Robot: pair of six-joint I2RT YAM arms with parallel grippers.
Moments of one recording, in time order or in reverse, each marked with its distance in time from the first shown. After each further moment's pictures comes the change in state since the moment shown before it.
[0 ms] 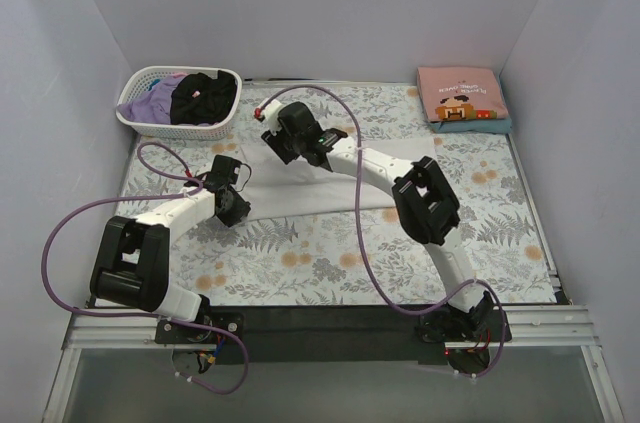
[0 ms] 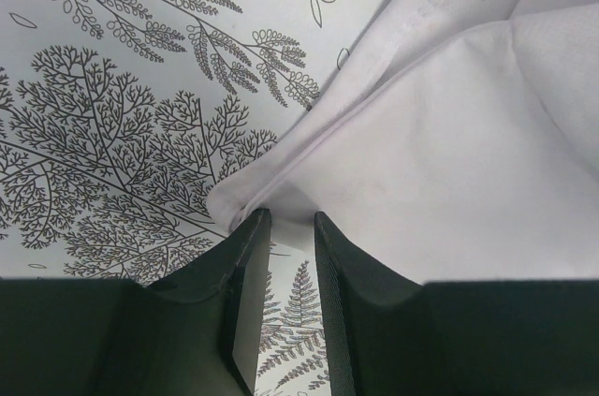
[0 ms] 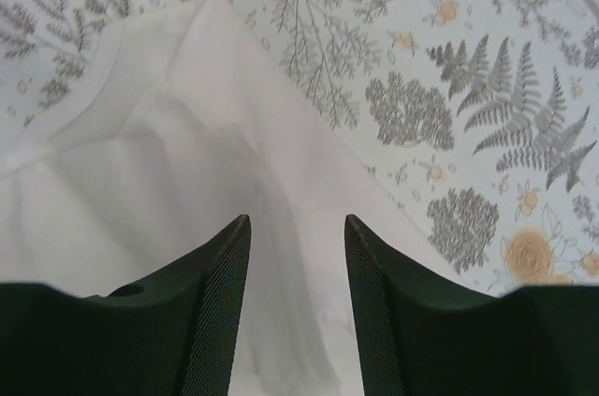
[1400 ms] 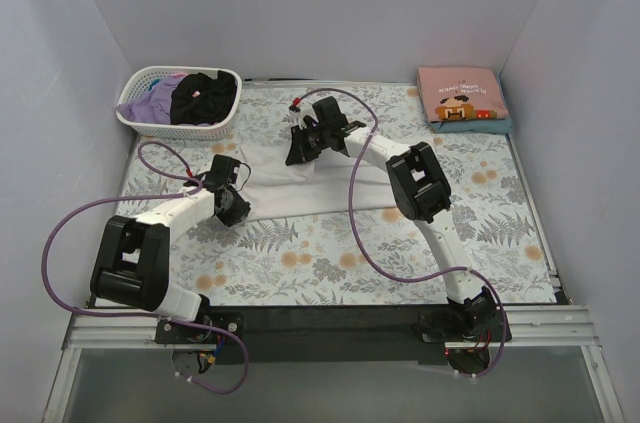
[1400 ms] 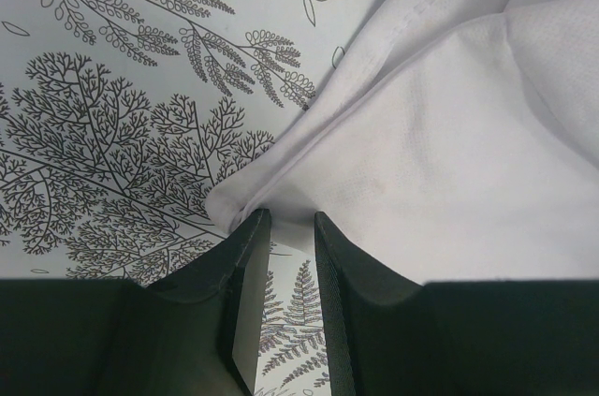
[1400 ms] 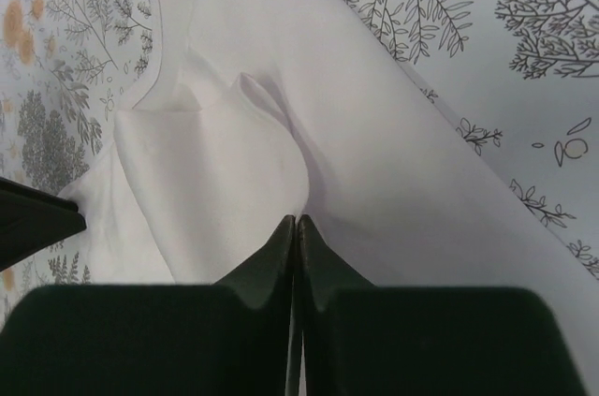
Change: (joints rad) left arm 0.001 0.005 0.000 0.008 0.019 0.030; right arm -0.235 0.196 0.032 0.023 -0.720 0.437
